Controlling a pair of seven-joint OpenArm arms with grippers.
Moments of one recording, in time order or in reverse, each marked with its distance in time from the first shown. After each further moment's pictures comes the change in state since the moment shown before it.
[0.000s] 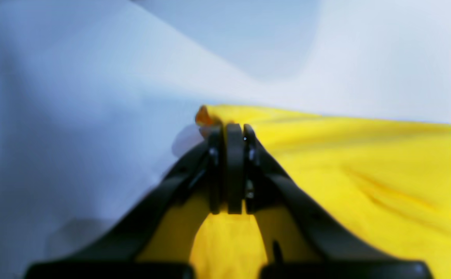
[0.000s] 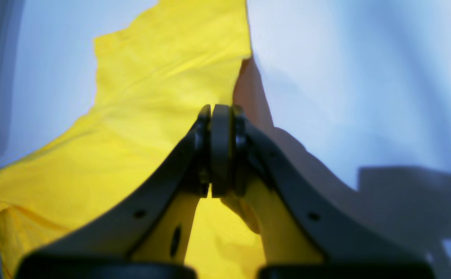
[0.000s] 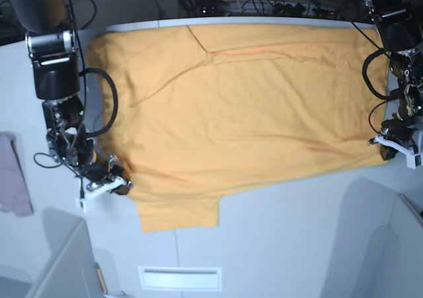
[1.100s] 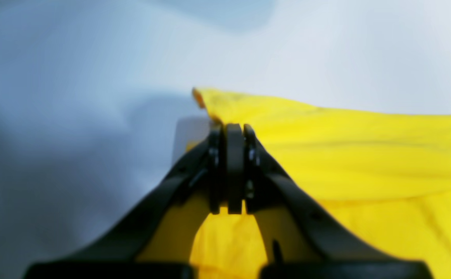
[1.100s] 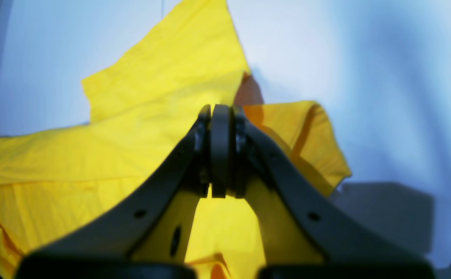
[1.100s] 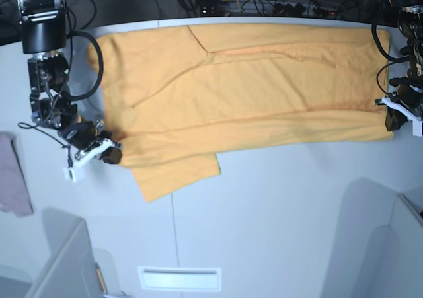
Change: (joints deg) left arm 19.4 -2.7 -6.1 15.2 -5.6 -5.2 0.3; right arm -17.8 5.2 7.4 23.5 0.1 0.2 -7.6
